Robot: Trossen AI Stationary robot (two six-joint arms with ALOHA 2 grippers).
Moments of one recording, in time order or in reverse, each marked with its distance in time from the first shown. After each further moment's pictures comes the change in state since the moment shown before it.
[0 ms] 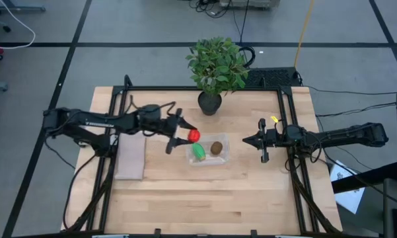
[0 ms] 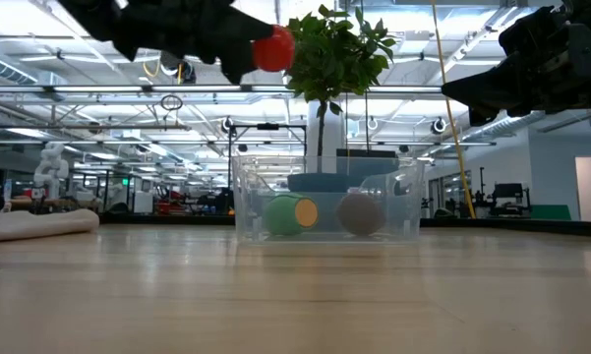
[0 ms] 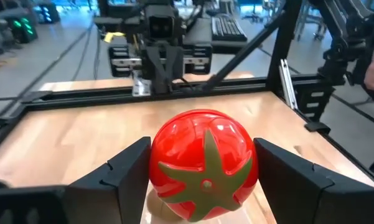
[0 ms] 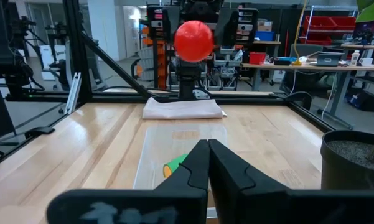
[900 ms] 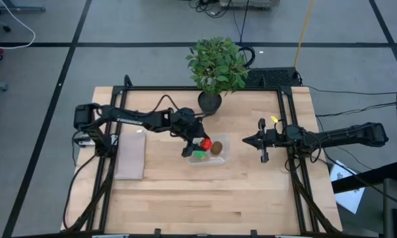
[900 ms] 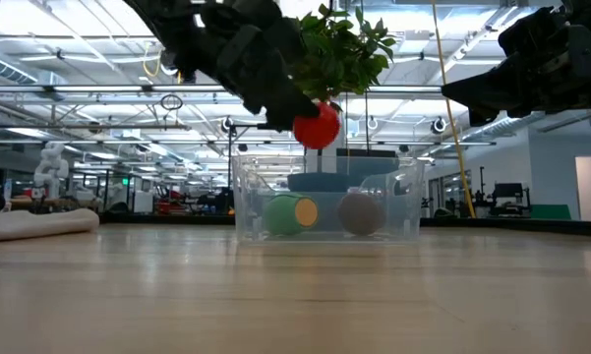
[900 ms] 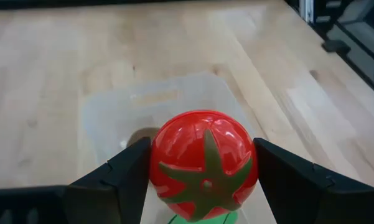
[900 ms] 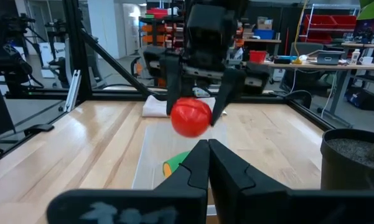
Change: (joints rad) left arm -0.007 0.395 0.343 -0.369 0.049 0.111; right arm 0.000 0.006 0.000 -0.003 0.000 -0.004
